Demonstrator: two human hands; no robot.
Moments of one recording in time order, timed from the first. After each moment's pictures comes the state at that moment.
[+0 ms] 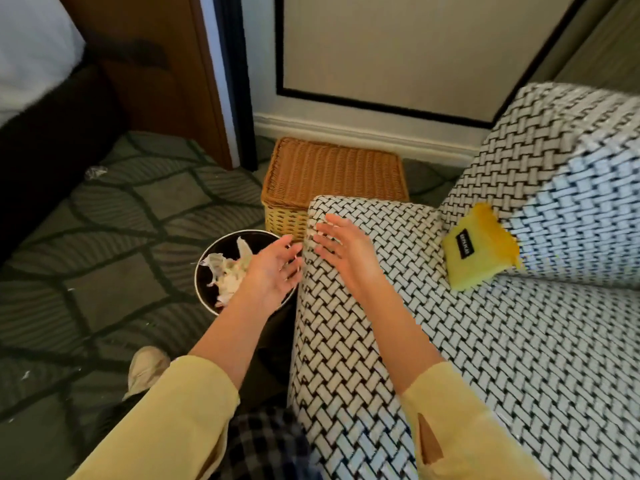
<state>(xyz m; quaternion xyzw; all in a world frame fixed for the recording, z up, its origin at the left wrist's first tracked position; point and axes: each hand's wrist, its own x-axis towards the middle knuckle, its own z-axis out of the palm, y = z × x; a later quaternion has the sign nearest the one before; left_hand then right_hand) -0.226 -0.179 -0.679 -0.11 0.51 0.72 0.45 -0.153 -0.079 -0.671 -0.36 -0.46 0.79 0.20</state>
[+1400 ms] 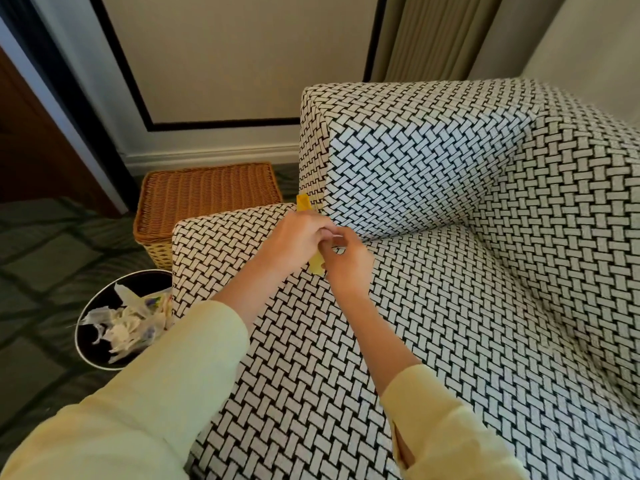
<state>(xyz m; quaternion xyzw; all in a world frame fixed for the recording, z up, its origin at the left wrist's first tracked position) -0.073 -0.037 -0.611 0.66 0.67 0.32 0.10 0.024 -0.013 -0.655 -0.53 -0.69 0.34 0.36</state>
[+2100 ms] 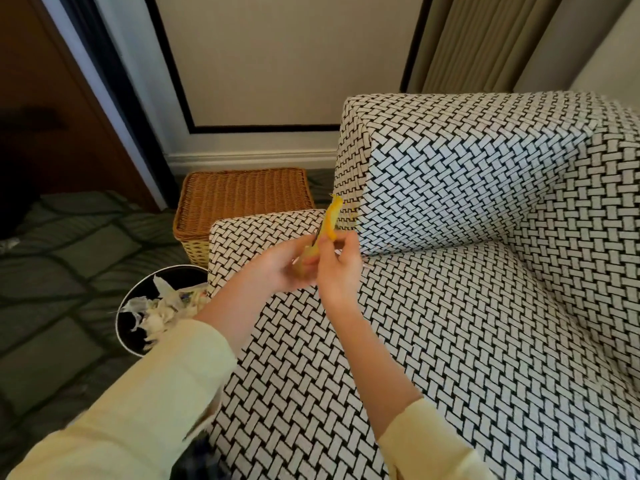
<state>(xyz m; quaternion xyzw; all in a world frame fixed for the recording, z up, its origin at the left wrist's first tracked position) -0.109 -0.068 -0.612 0.04 0.54 0.52 0.66 -0.017 -0.056 -0.622 -0.41 -0.56 0.57 0.43</state>
